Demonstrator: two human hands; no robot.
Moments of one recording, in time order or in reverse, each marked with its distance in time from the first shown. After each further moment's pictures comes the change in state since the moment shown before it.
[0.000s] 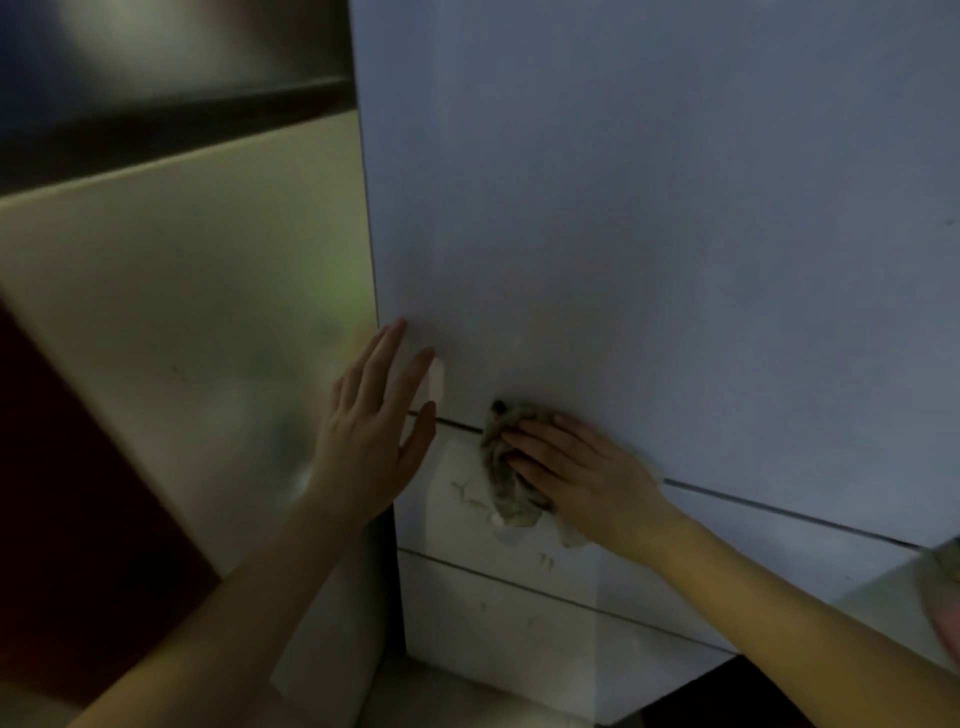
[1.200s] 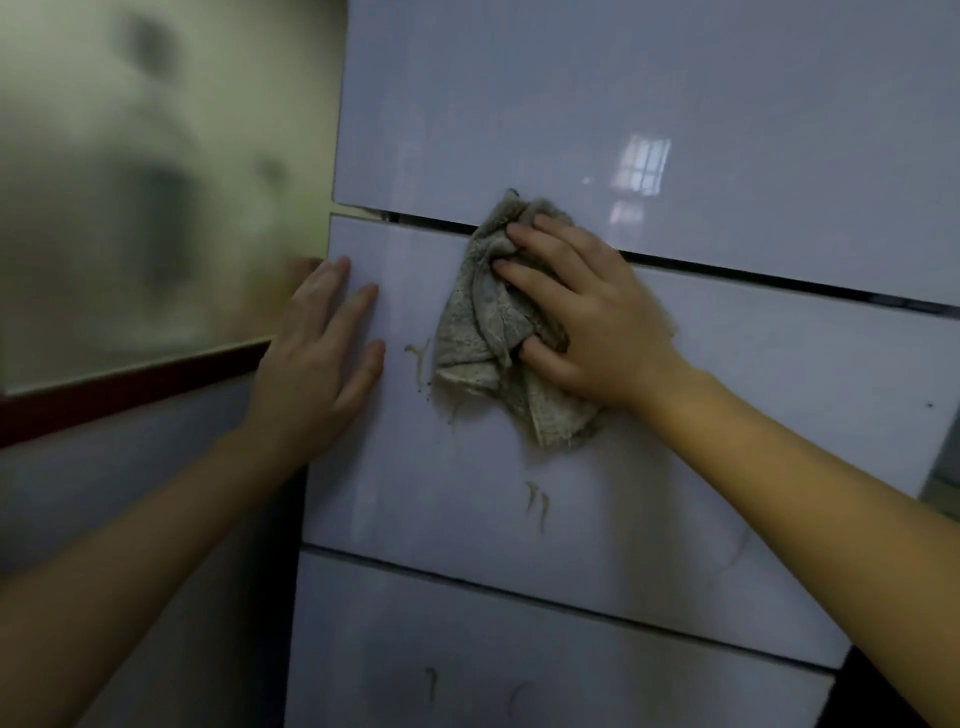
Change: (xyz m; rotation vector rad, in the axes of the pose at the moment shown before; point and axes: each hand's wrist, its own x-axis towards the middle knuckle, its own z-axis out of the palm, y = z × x) left_hand -0.137 -0.047 0.158 -0.037 0.335 0.079; right_hand -0.044 -0.033 0.048 -0.268 0.224 0.095
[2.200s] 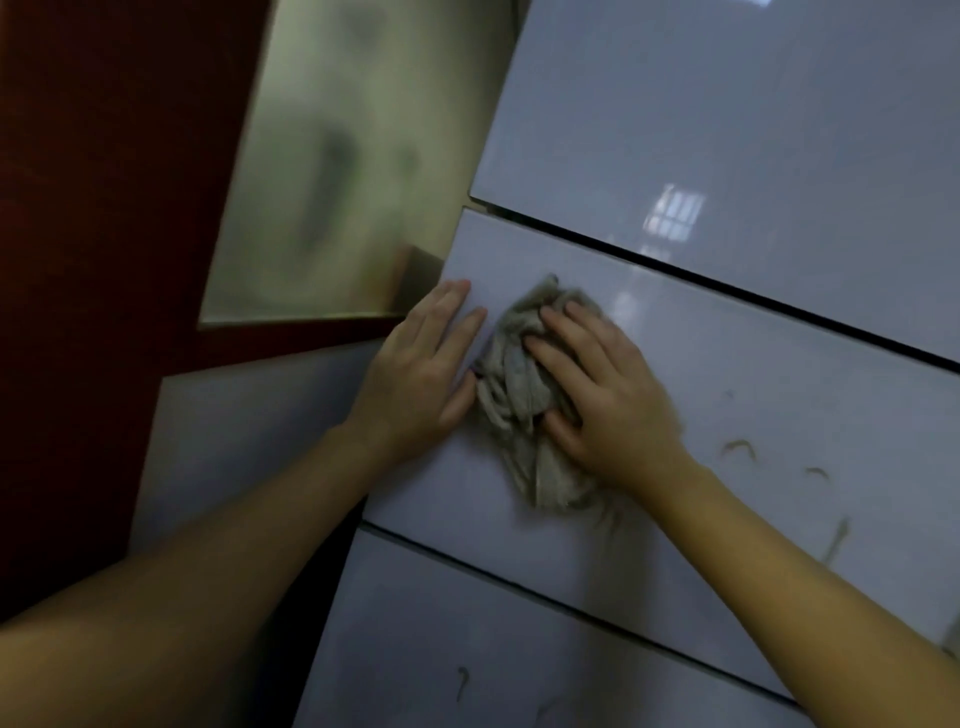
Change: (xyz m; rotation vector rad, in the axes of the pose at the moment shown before) left_hand -0.023 -0.011 0.019 0.021 0.125 0.133; right_hand -0.010 -0.077 0.046 -0.008 -0.032 -0.051
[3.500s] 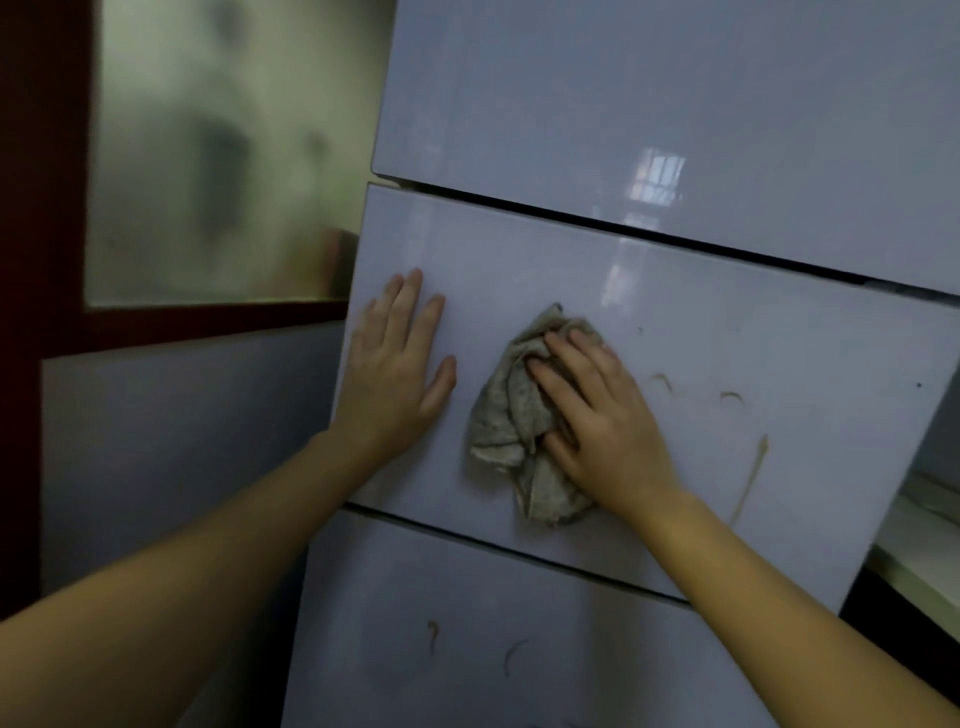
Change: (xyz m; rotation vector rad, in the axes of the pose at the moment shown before) left_hand -0.005 0.060 0.015 0.059 -0.066 -0.105; right_hand -0.099 0.010 -0.021 0.011 0.024 0.159
